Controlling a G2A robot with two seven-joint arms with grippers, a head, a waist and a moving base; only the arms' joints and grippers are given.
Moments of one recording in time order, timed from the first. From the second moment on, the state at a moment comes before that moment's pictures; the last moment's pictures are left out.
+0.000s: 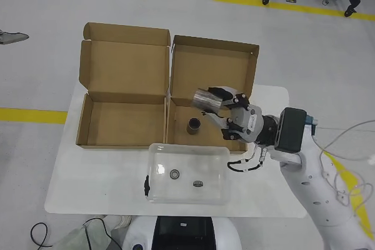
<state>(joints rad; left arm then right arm) 0.40 -0.15 -1.00 -1.50 0.90 -0.88 -0.13 -1.04 -1.13 1.10 -1.82 -1.11 -0.83 -0.43</state>
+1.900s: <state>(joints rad) 0.40 -0.15 -1.00 -1.50 0.90 -0.88 -0.13 -0.92 -1.18 0.95 -1.29 -0.97 -0.63 0.52</state>
